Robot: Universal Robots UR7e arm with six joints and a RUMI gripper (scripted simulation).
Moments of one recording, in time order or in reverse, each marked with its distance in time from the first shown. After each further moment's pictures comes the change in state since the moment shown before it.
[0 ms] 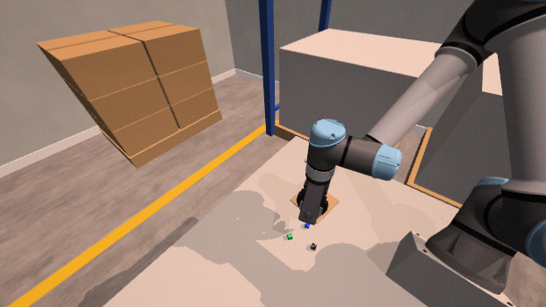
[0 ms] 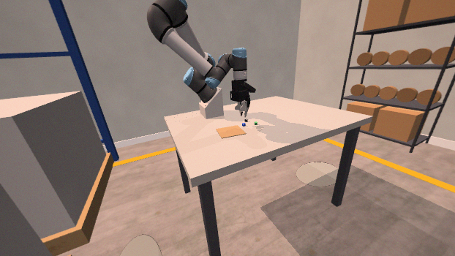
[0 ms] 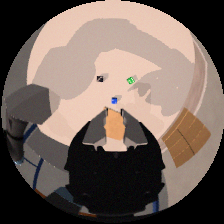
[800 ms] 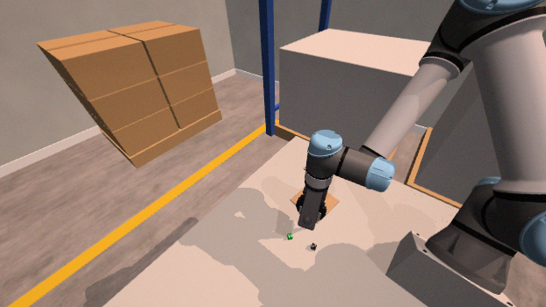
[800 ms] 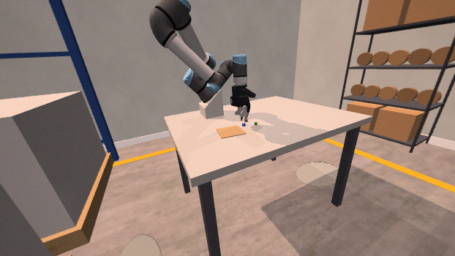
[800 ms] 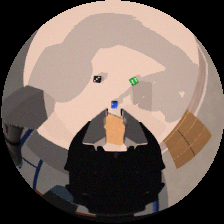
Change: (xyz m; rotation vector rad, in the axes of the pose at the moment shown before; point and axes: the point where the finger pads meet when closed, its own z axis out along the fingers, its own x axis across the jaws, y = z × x) arm 0.000 0.000 0.031 0.000 0.000 0.000
